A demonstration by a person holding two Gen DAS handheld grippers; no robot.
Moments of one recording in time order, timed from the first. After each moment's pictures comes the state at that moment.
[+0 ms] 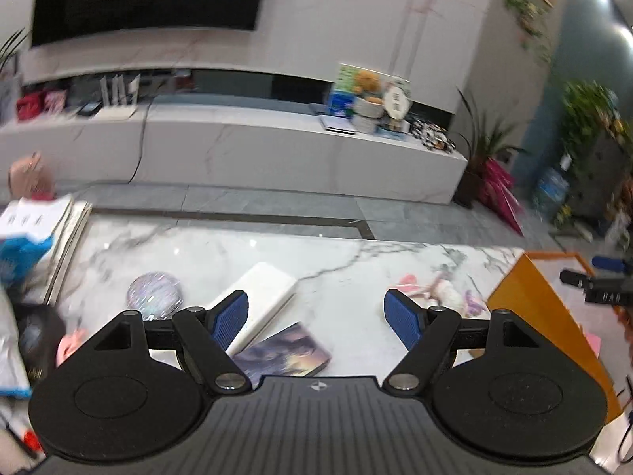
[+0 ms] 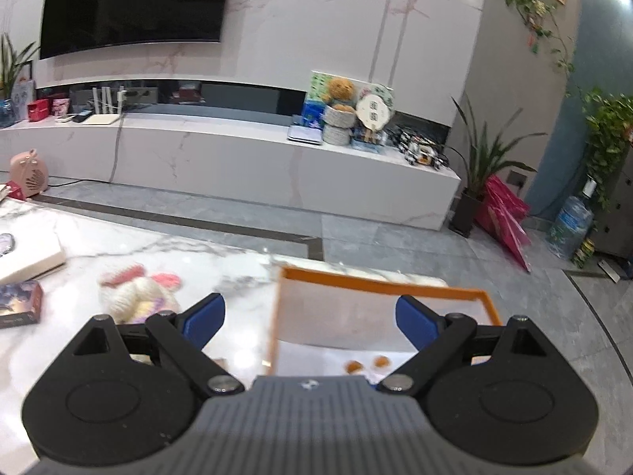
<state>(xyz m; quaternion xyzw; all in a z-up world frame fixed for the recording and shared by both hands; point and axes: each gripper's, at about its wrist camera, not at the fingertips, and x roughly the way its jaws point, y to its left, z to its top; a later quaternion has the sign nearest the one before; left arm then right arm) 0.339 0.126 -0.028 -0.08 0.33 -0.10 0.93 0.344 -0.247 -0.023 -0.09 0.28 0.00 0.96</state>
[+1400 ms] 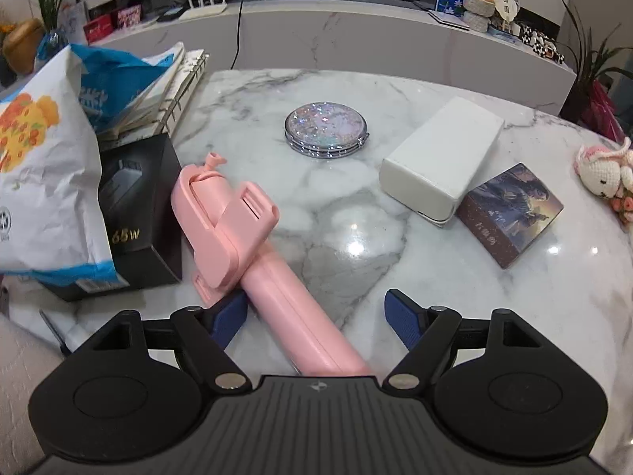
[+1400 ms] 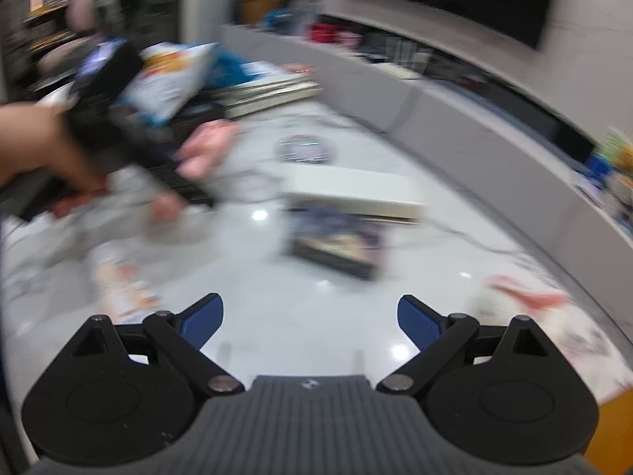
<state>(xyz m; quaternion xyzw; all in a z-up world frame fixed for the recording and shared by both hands) 0.340 0.234 -0.151 -0.01 0.47 0.02 0.88 0.281 -0.022 -0.092 -0.23 0.32 0.40 0.83</state>
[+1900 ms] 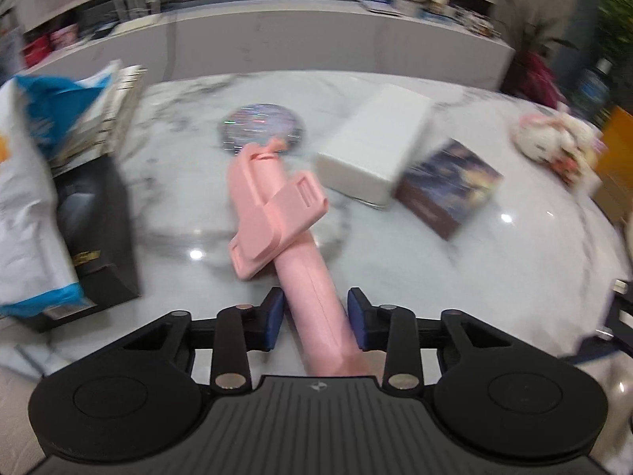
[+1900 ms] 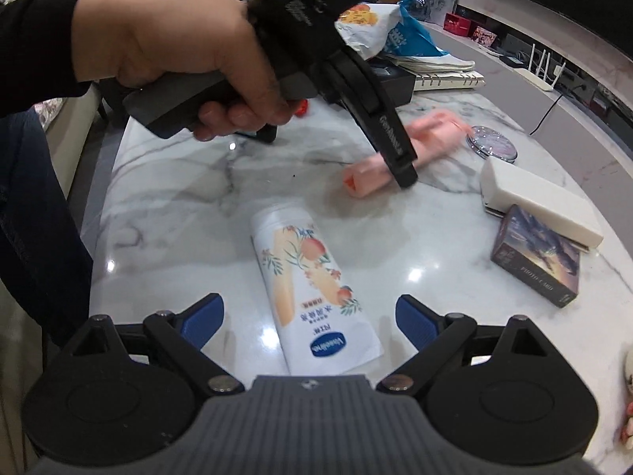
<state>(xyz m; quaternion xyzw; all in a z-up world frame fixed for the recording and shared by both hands) 0.330 0.225 -0.141 0.01 0.47 -0.10 0.88 0.227 0.041 -0.132 -0.26 0.34 0.53 0.74</state>
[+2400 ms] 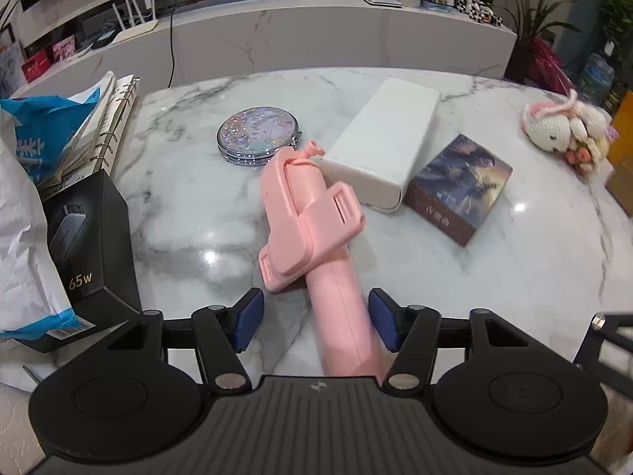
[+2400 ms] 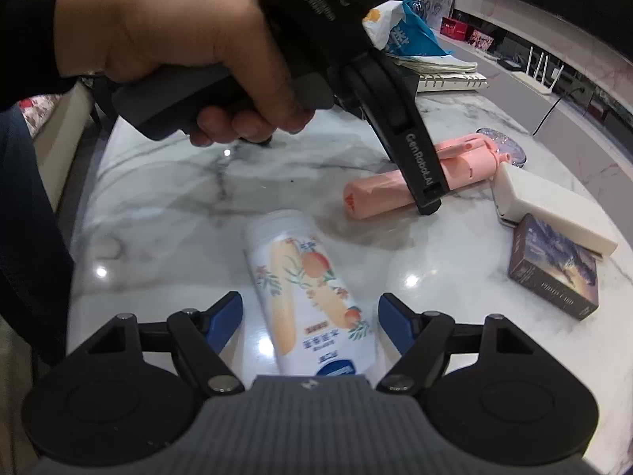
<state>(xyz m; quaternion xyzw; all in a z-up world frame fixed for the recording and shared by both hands) 0.345 0.221 -0.144 0.03 0.48 -0.07 0.88 0.234 0.060 -0.148 -0.26 0.32 0.53 0.74</state>
